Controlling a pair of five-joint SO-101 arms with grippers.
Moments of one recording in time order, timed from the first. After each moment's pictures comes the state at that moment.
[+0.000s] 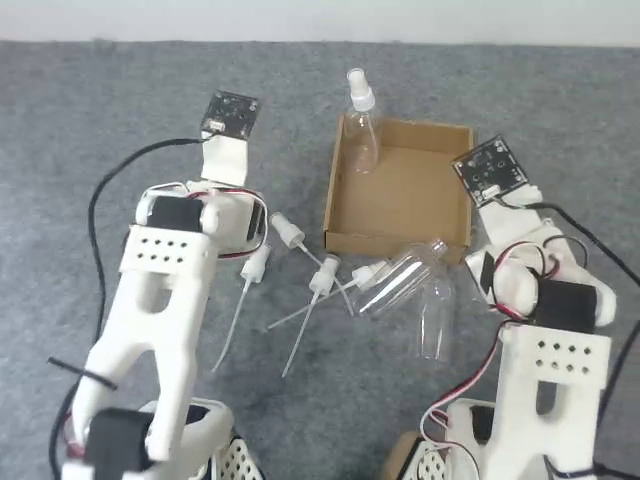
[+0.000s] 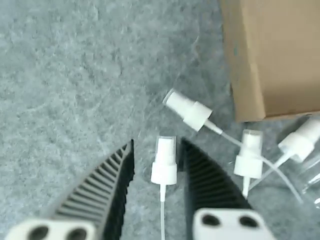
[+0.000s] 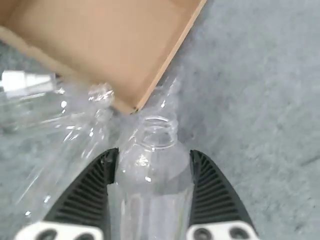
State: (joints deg) left arm 1.4 -19.5 31.7 64.3 -1.6; right arm 5.0 -49.0 35.8 76.0 34.4
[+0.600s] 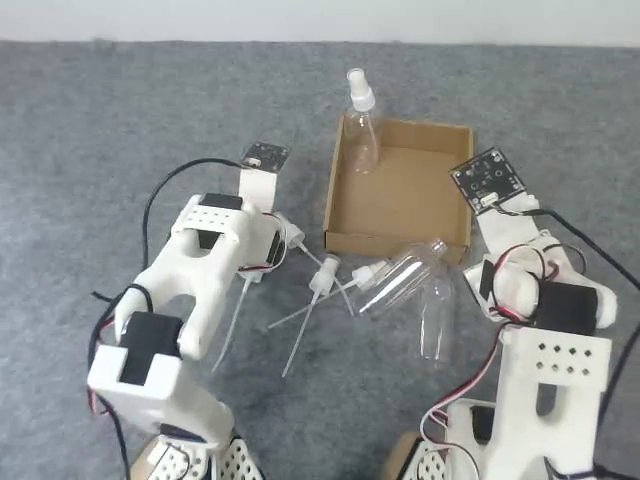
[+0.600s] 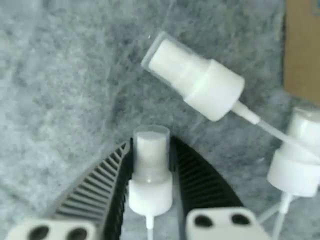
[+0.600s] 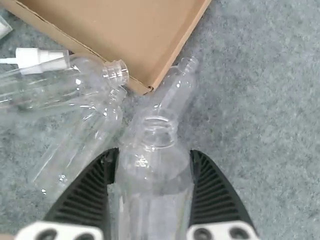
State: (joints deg) left arm 2.6 8.9 31.7 55.3 -2.2; right arm 4.9 -49.3 35.8 81.5 34.3
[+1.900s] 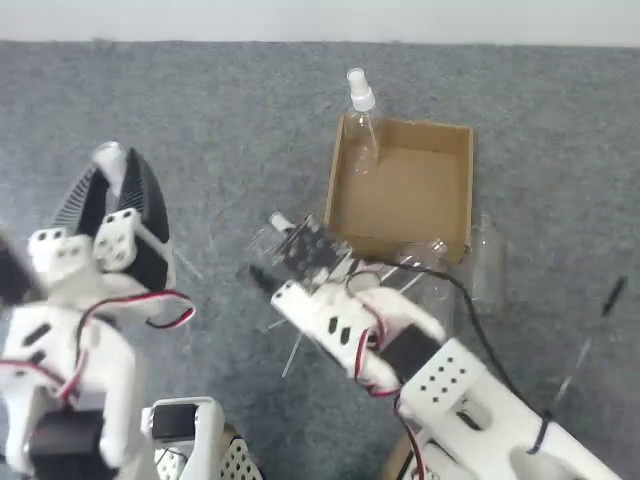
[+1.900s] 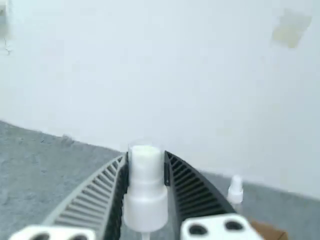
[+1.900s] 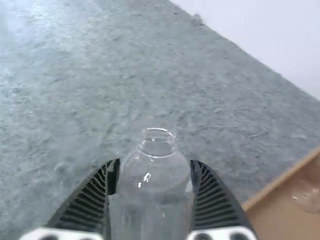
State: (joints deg) left arm -9.8 -72.7 30.3 62.5 18.9; right arm -48.5 -48.4 63.4 20.2 8.6
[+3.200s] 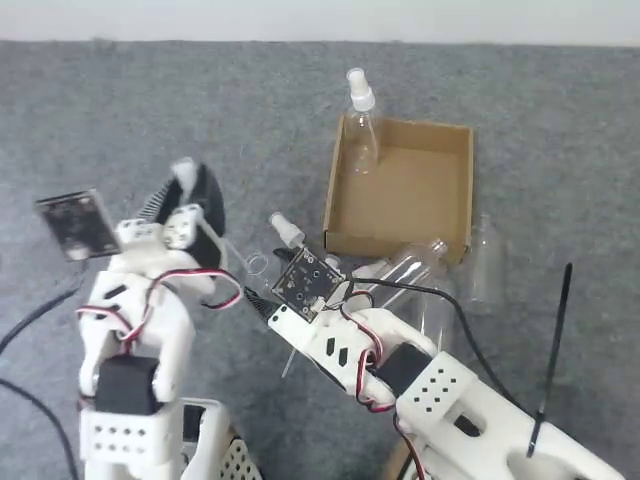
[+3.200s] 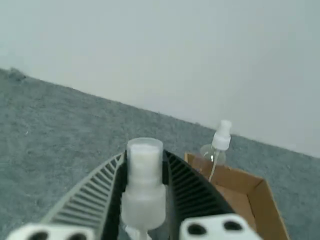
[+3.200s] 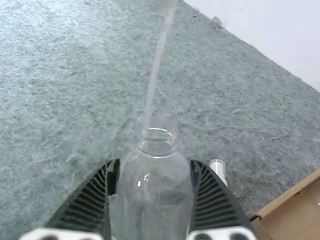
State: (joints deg) left arm -1.4 -75.6 59.2 45.8 24.6; right arm -51.3 -48.3 73.1 8.7 8.6
